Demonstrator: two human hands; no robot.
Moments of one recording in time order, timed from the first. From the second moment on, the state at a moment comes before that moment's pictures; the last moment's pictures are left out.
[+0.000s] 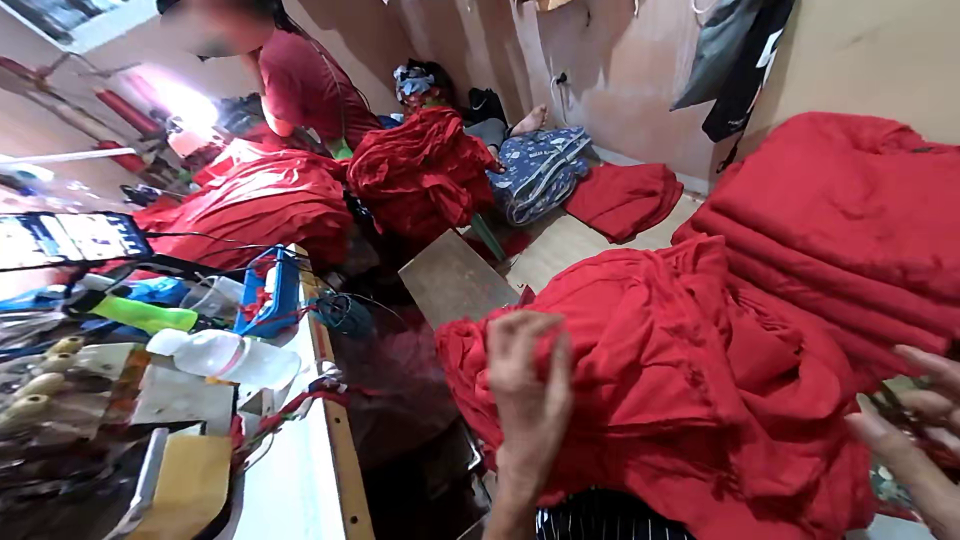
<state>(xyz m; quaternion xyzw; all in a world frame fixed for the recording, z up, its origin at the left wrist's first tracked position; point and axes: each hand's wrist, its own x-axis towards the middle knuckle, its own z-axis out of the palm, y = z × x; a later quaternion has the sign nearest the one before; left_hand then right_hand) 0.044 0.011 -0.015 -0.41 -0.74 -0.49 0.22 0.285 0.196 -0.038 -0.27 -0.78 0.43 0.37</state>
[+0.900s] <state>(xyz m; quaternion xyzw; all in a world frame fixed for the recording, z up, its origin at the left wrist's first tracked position) 0.112 0.039 -0.052 -0.47 -0.69 -0.54 0.13 0.243 0.163 -0.044 -0.15 -0.86 0.29 0.39</state>
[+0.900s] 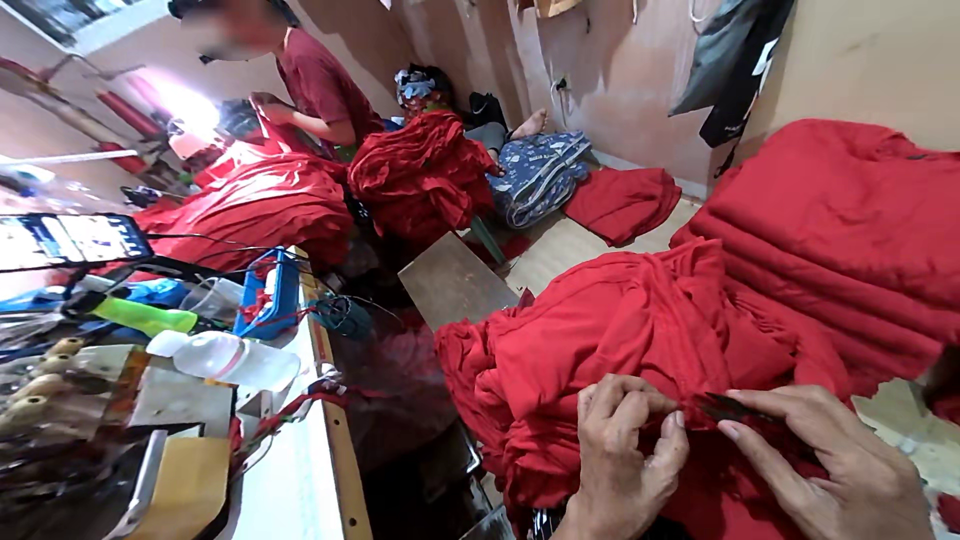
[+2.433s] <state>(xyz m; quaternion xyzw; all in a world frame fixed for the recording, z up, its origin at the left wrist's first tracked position) 0.119 0.022 -0.041 -0.51 -0.64 -0.56 0.11 0.264 0.164 -0.034 -0.10 -0.89 0.23 0.38</state>
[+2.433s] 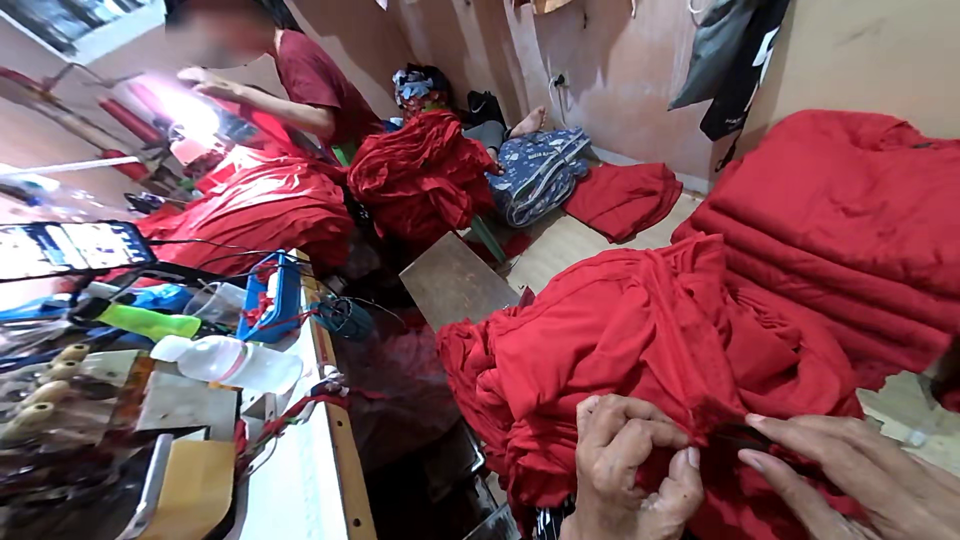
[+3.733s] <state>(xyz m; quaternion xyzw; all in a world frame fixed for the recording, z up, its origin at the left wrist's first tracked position) 0.118 0.028 -0.050 -0.44 -0.61 -0.65 -0.08 0.225 0.160 -0.043 -0.13 -0.70 0.62 0.32</state>
